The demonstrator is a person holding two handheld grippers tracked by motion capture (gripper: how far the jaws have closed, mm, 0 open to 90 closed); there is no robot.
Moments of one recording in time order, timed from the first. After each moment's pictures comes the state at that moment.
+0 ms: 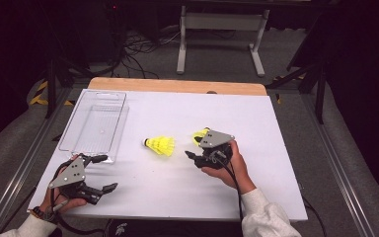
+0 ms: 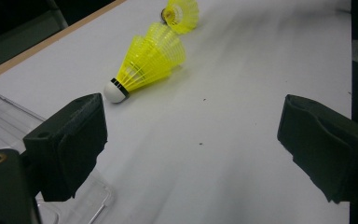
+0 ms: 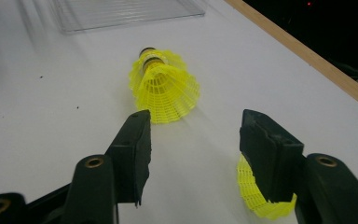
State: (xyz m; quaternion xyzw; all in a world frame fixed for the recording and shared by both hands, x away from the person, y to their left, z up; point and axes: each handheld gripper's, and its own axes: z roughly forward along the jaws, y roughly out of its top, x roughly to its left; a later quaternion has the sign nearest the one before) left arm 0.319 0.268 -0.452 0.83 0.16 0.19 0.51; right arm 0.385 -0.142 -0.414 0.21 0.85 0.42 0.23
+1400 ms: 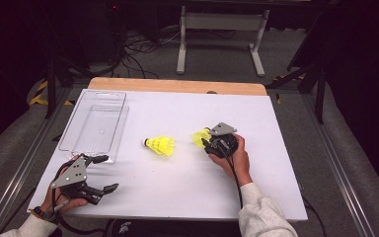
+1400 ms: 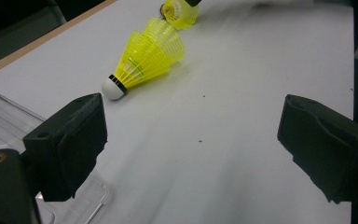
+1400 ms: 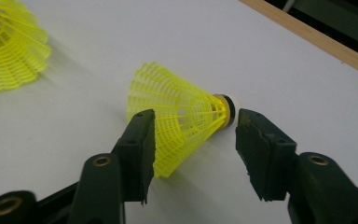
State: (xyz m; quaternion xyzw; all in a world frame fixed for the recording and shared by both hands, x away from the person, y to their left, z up) left arm 0.321 0.266 -0.454 0.83 0.15 0.18 0.50; right arm 0.433 -0.167 -0.455 0.36 0.82 0.34 0.30
